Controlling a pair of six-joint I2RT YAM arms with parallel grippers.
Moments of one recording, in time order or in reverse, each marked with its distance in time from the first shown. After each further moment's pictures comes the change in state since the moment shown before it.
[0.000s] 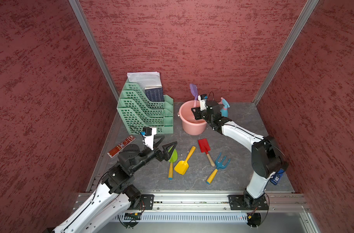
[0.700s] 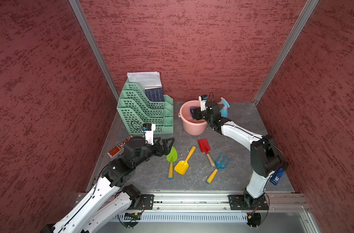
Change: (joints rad) left arm 0.028 0.121 0.164 -0.312 -0.087 -0.139; right arm -0.002 -0.005 -0.015 0.002 0.051 -0.014
